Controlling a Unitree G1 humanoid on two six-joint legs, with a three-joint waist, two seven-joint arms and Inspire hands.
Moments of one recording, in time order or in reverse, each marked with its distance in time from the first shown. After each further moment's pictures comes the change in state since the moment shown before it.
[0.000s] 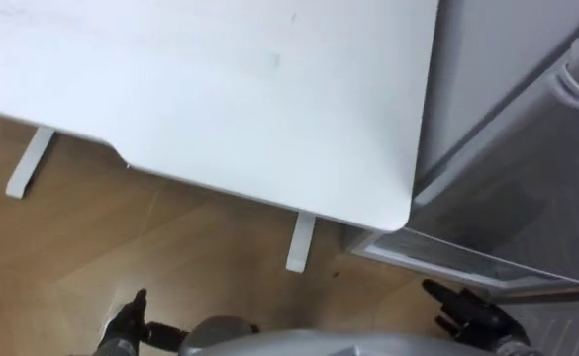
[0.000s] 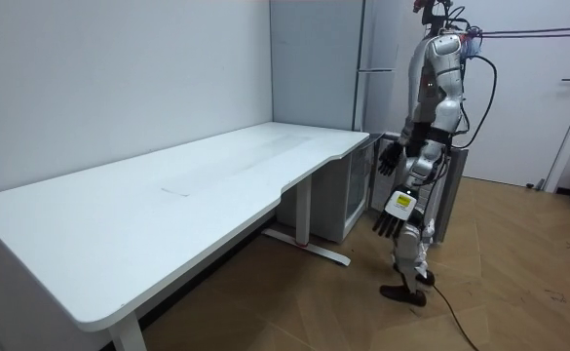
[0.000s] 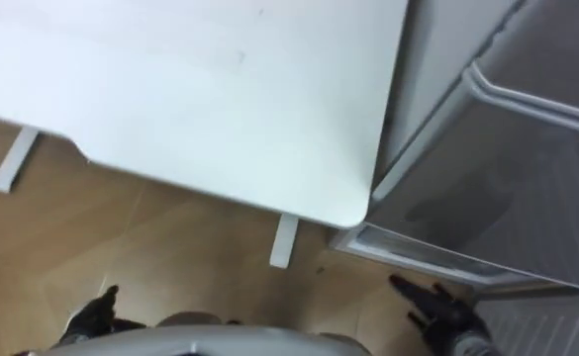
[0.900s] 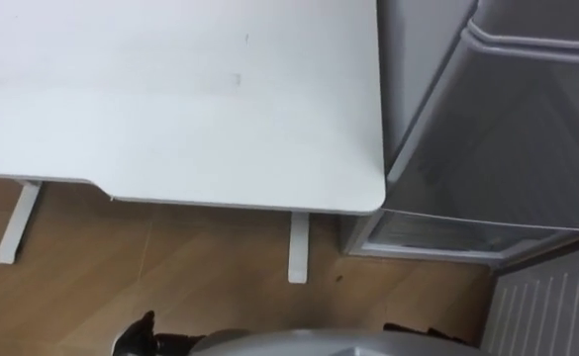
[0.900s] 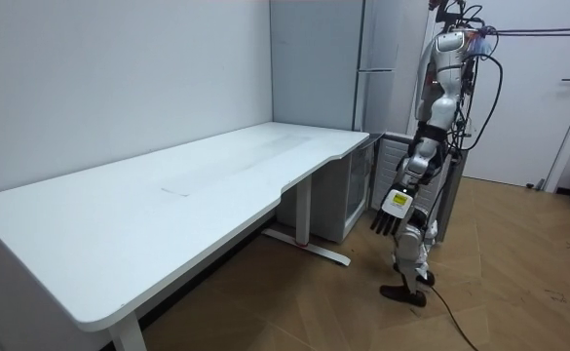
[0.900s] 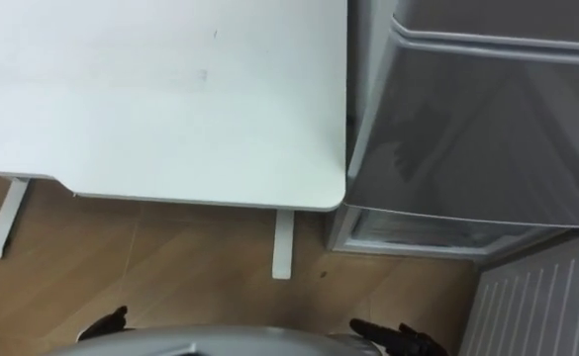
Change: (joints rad) left arm -0.007 -0.060 0.136 0.074 0.009 0.053 -0.063; right arm 0.013 0.069 -0.063 0.029 -0.296 0.012 -0.089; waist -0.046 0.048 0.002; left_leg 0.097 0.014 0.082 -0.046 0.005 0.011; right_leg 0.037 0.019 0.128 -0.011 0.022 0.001
